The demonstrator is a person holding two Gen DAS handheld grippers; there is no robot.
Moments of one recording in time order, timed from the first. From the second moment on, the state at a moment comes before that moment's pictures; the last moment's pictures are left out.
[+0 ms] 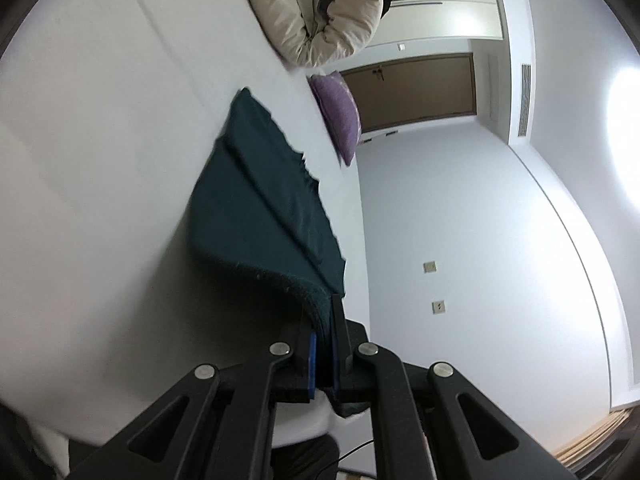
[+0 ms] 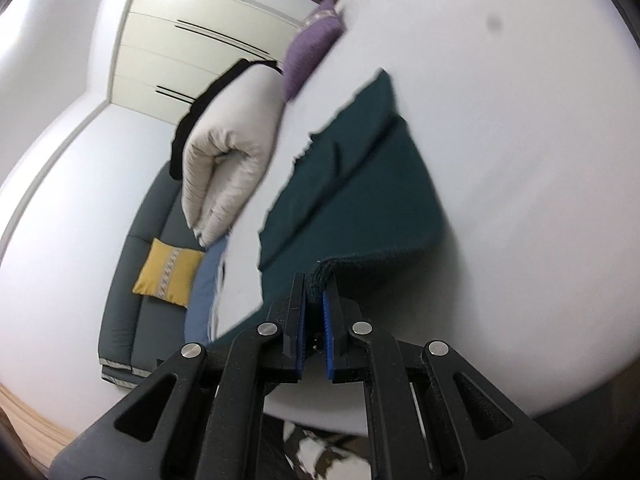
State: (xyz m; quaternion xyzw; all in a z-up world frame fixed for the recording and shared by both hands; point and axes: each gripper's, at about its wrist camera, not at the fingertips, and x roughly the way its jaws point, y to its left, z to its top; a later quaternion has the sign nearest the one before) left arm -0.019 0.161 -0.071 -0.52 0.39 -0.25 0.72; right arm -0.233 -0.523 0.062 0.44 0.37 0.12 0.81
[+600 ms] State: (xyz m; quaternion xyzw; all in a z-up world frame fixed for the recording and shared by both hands) left arm 0.207 0.142 -0.068 -0.51 0.38 -0.22 0.74; right arm 0.027 -0.531 0.065 0.45 0.33 0.05 0.83
